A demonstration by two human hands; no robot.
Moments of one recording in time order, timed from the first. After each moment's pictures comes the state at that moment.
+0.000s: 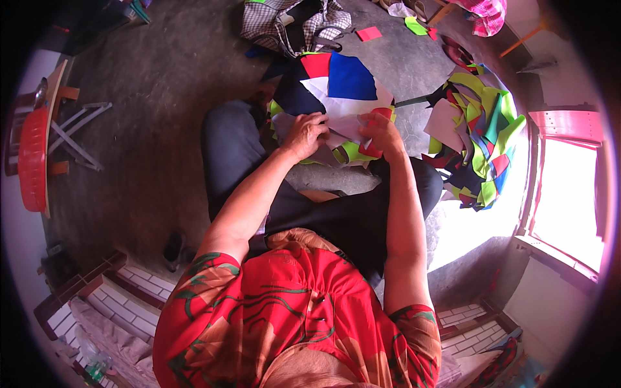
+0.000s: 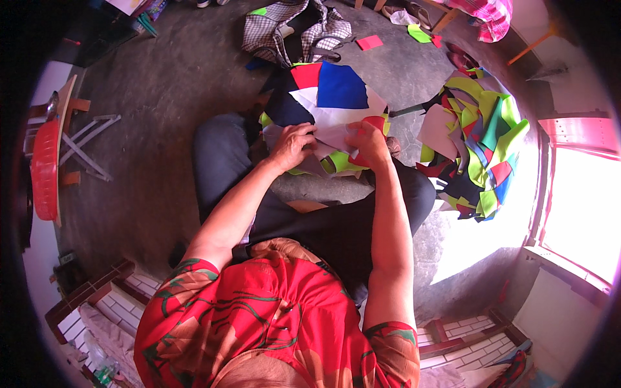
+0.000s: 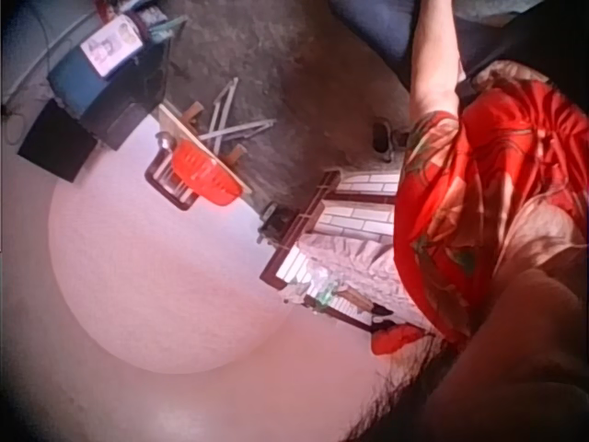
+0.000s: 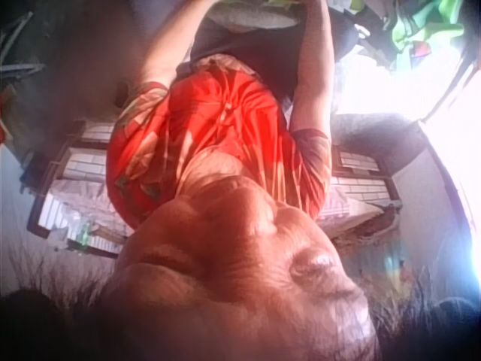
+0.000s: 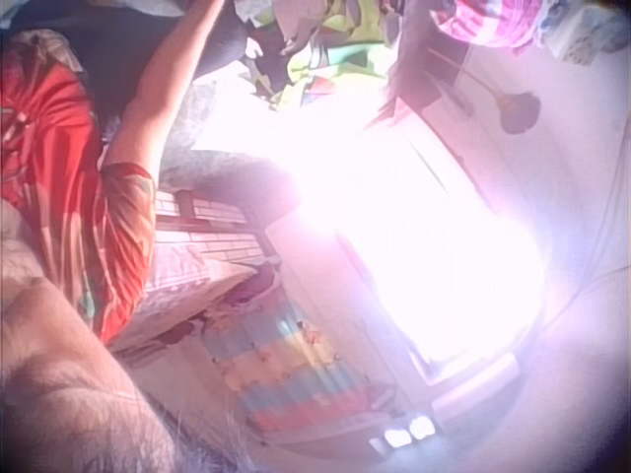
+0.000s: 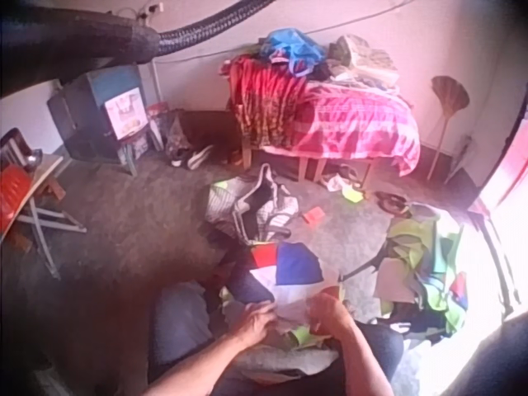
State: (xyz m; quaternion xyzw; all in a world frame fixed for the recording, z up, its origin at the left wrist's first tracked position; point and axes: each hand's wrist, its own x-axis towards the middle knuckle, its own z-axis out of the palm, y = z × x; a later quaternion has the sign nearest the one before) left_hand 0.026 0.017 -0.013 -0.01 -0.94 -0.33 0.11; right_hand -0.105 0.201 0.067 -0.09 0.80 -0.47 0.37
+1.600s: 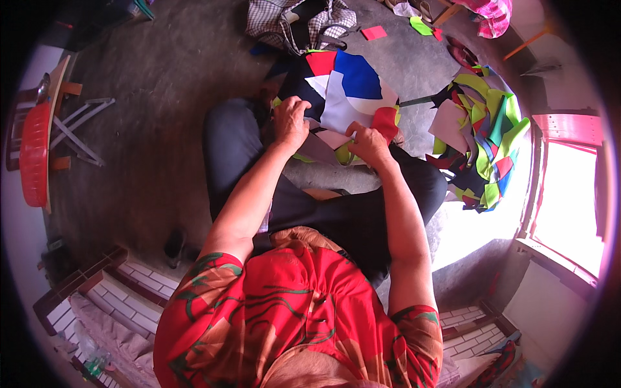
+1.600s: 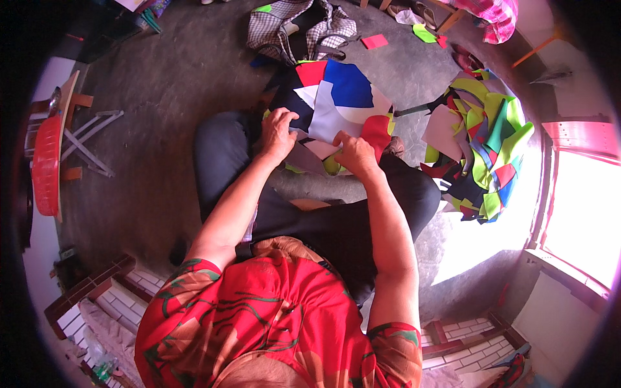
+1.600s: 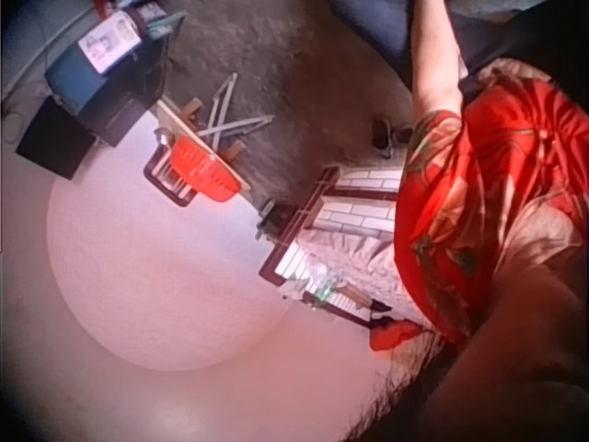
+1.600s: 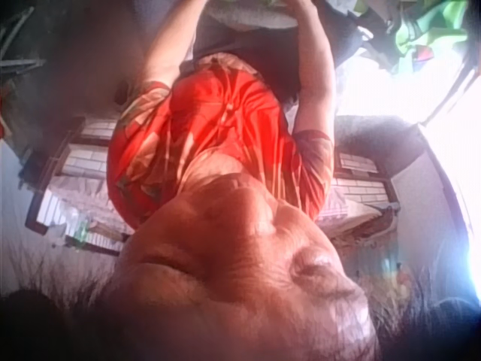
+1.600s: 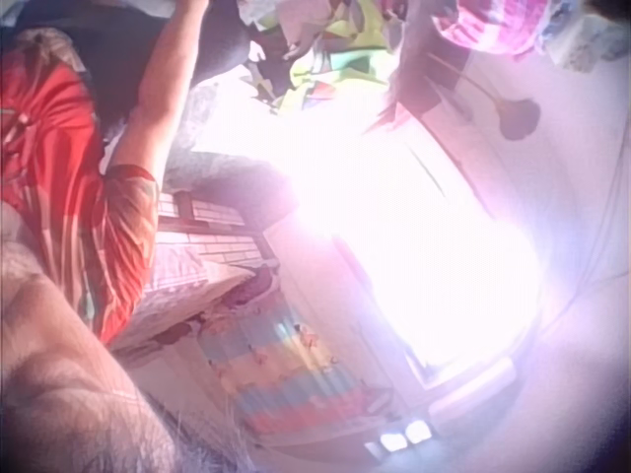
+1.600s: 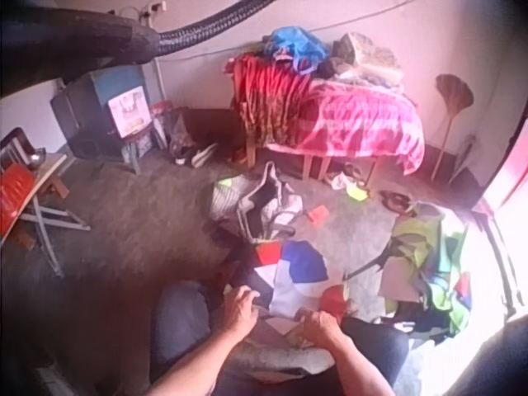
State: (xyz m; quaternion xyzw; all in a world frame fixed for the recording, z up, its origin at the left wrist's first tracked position) left_hand 0.028 -0.007 -0.004 0.18 -0.93 -0.25 0.21; right_hand -0.082 0.191 0.029 -0.38 0.88 -0.17 0.22
